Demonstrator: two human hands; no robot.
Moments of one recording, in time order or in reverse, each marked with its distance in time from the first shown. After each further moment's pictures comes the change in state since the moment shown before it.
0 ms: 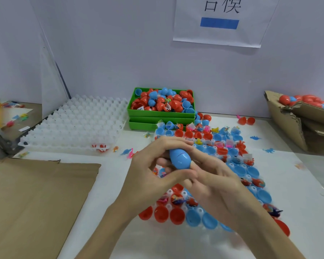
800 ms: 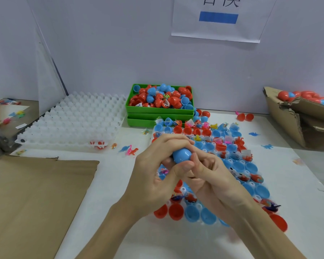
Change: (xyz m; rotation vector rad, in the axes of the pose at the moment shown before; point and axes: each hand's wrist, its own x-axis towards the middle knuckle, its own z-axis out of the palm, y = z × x) left_hand -0.003 0.003 0.012 0.071 0.047 0.126; right_hand 0.007 0.008 -0.003 -0.035 0.087 -0.009
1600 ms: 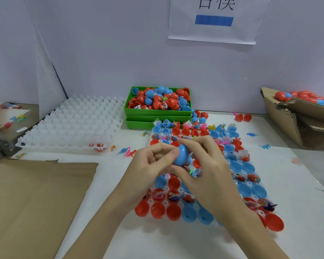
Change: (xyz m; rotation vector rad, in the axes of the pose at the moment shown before) left_hand 0.003 -0.017 -0.006 -0.481 -0.082 -0.632; right_hand -0.001 0.008 -0.012 -1.590 0.439 -0.457
